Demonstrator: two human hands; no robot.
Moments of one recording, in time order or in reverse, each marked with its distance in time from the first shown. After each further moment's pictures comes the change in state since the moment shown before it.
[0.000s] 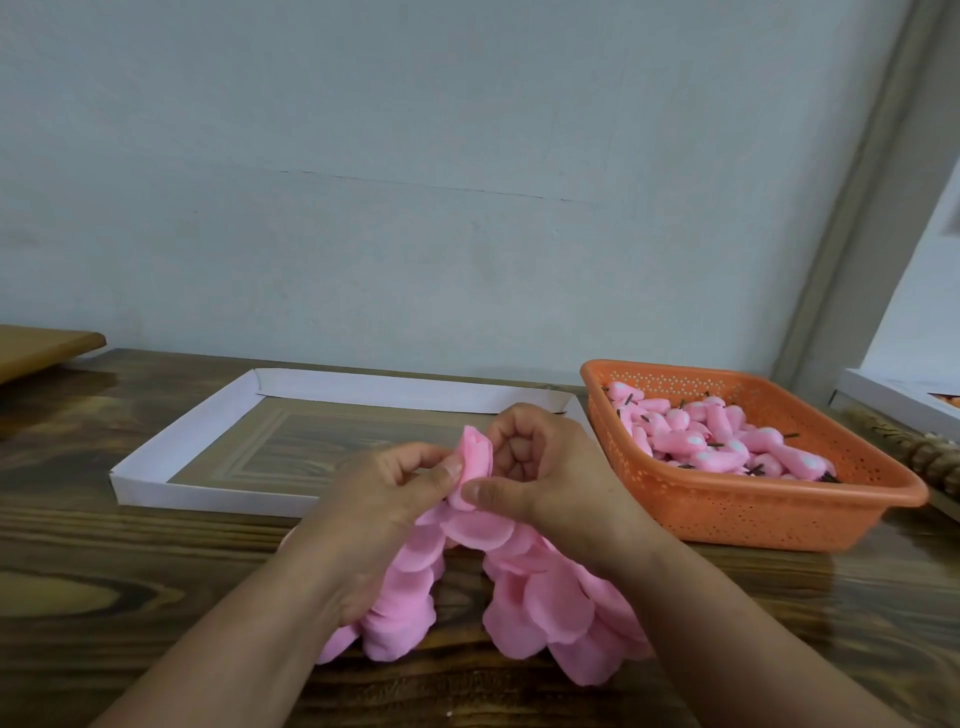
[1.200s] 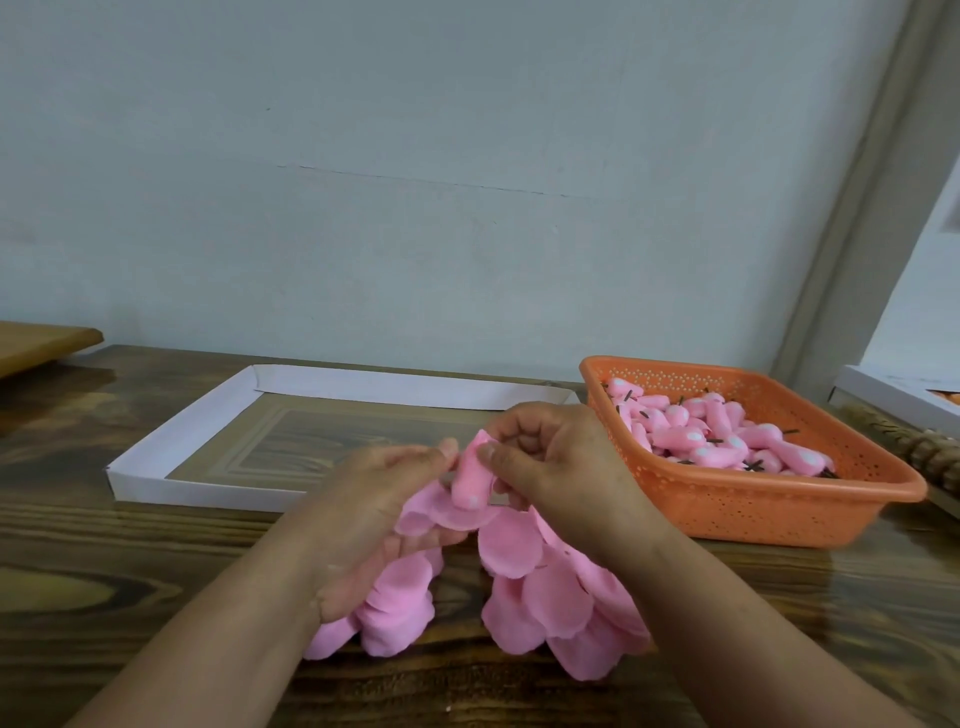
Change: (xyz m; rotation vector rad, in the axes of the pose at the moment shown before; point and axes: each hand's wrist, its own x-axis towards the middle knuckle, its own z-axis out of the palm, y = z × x) left_hand -0.004 0.007 -0.005 -0.221 -0.115 -0.129; right_hand 0.002 0.000 -0.002 -0.037 0.090 -0.078
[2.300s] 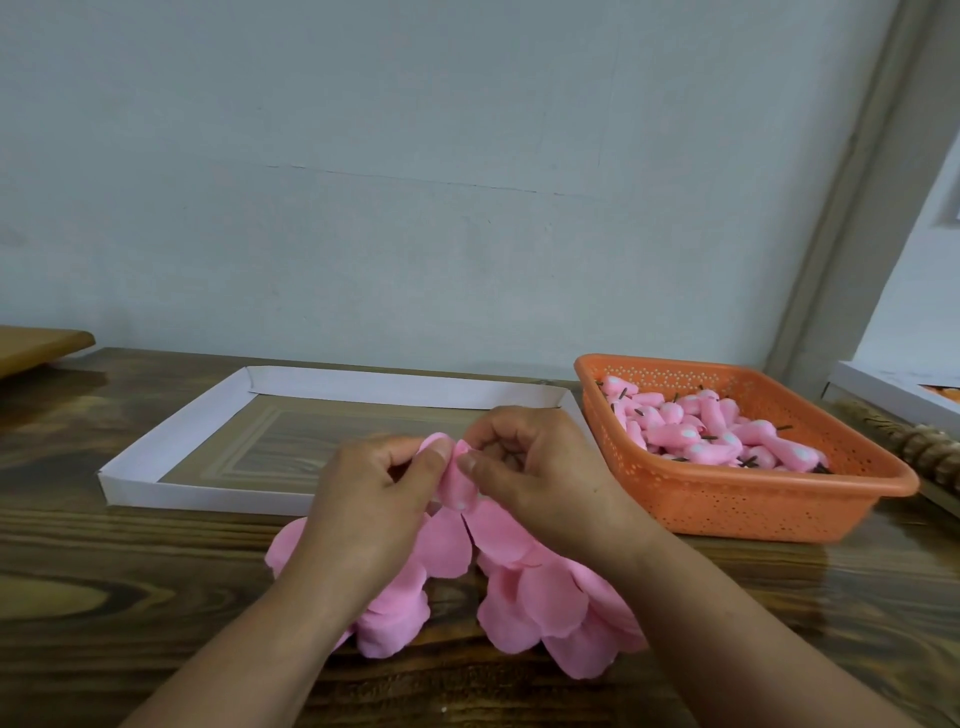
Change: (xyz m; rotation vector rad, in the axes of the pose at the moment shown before) left_hand -0.001 -0.004 0.017 0.499 0.390 0.437; right_hand 0.001 0.000 0.004 -0.199 -0.083 -0.084
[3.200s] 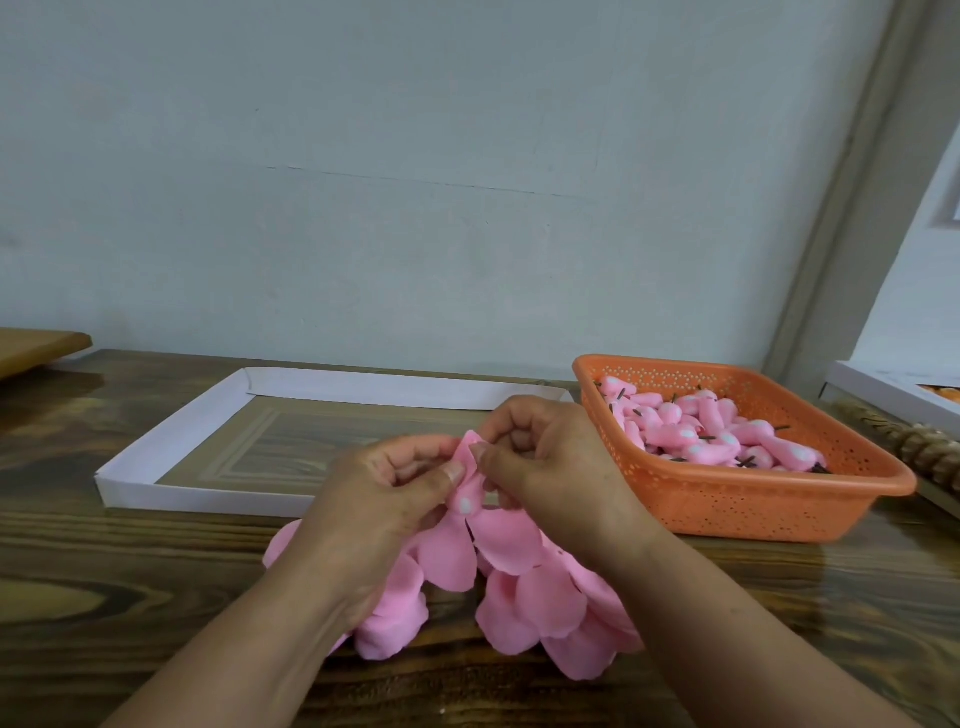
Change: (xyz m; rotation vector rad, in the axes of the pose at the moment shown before) left_hand 0.000 -0.004 0.002 -0.491 -0.187 -0.184; right_hand -0.003 -0.007 -0.003 0.186 0.080 0.117
